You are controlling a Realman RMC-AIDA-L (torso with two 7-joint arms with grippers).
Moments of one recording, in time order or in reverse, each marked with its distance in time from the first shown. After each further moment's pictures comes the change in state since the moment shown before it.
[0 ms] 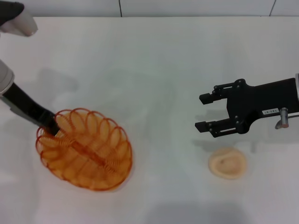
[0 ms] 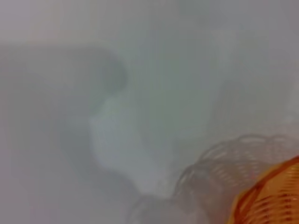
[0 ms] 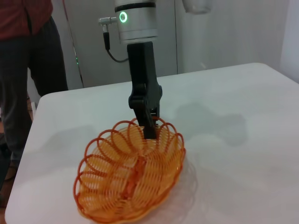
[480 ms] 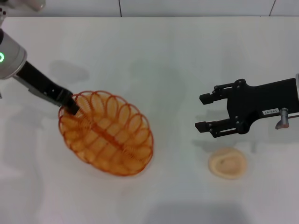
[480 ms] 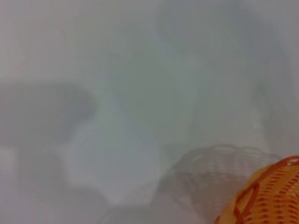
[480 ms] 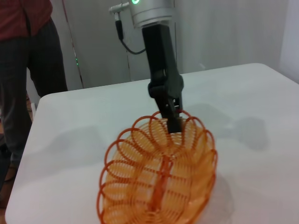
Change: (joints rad) left arm -0.043 -0.001 -0.031 0.029 -0.096 0.010 -0.017; right arm -0.002 0.000 0.000 0.000 0.001 -0.001 0.001
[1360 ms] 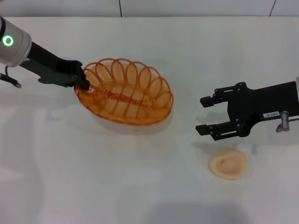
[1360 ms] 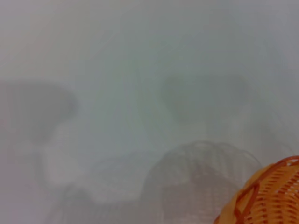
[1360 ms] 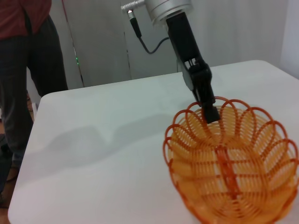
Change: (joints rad) left arm 0.011 -0.016 -0.092 -0.012 -0.067 -0.132 -0.291; right arm -0.010 0.002 -0.005 0.000 -0.001 0.000 0.001
